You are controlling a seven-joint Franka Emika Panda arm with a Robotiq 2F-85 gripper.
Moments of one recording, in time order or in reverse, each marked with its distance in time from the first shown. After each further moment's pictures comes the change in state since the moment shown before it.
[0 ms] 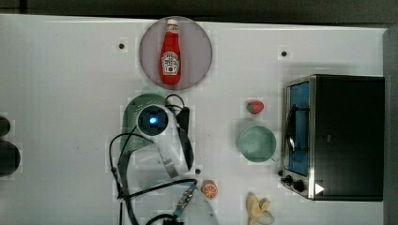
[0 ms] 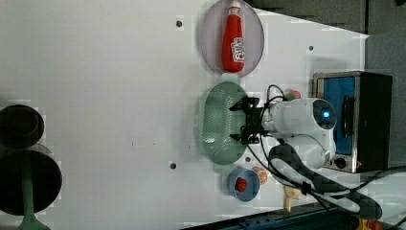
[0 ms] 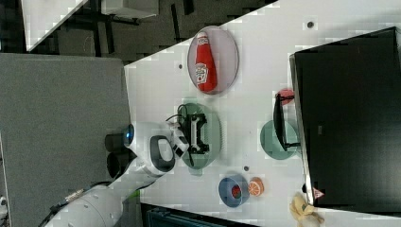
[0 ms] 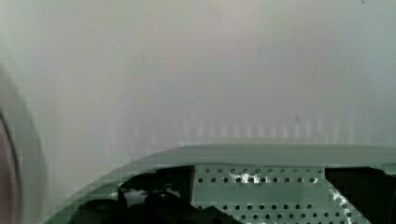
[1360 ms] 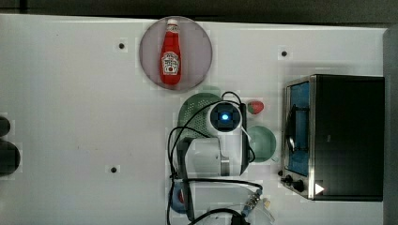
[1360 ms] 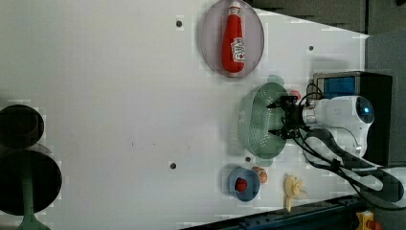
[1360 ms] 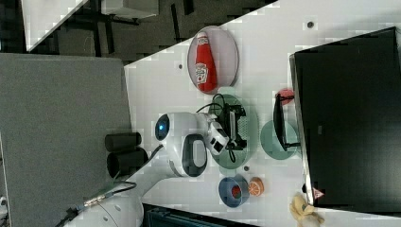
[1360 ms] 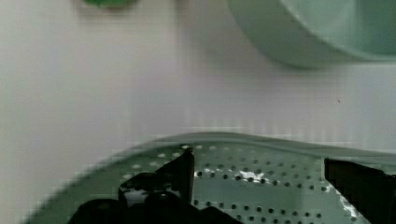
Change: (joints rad) arm -0.115 -0.008 -0.201 -0.004 0.034 0.024 -0.382
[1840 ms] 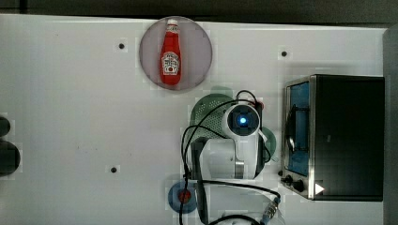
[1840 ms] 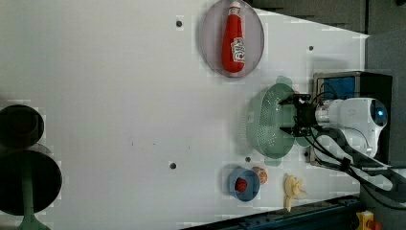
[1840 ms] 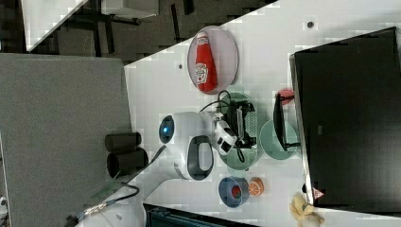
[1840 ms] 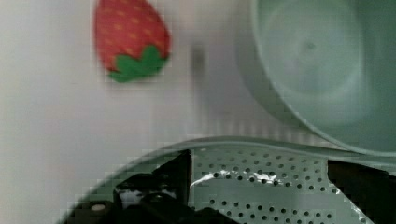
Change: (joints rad) arm -0.049 -0.030 -0.021 -0.002 -0.026 0.023 -0.063
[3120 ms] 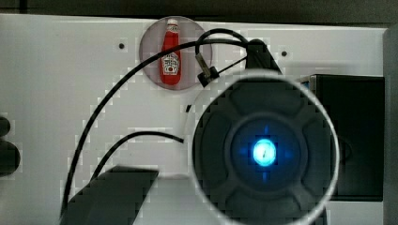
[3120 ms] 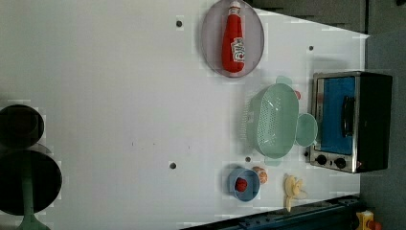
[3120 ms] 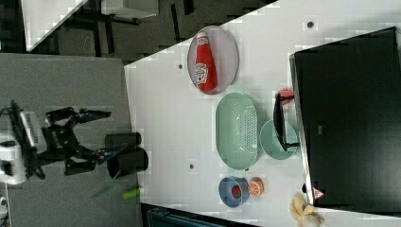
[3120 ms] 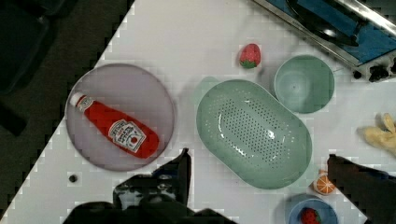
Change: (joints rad) arm 0.026 -0.606 0.129 0.571 0.215 -1.021 -0.620
